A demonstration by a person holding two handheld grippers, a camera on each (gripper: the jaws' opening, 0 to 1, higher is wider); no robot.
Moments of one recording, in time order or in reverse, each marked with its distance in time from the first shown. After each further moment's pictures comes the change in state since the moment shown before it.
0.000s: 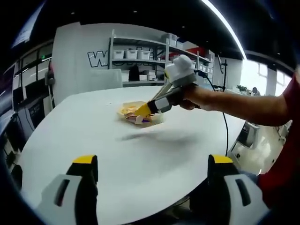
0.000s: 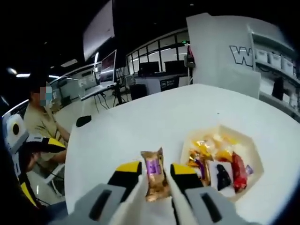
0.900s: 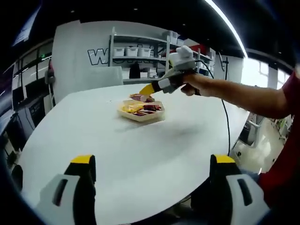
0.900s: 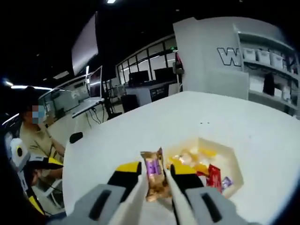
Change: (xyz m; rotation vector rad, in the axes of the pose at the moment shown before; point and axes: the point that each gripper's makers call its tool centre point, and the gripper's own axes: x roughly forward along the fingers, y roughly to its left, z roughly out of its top) left arm 0.004 0.005 -0.003 0.006 0.024 0.013; right arm -0.018 -0.052 0.037 0.074 -0.075 -0.059
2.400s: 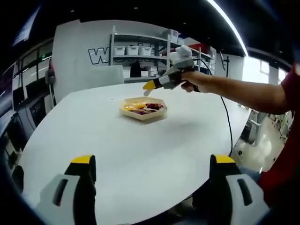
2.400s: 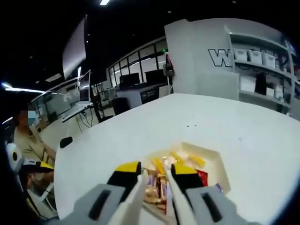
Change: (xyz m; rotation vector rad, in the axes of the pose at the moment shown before) left arm 0.002 0.004 -0.003 0.005 0.010 0.004; right arm -0.004 -0.030 0.005 0.022 -0.031 -0.078
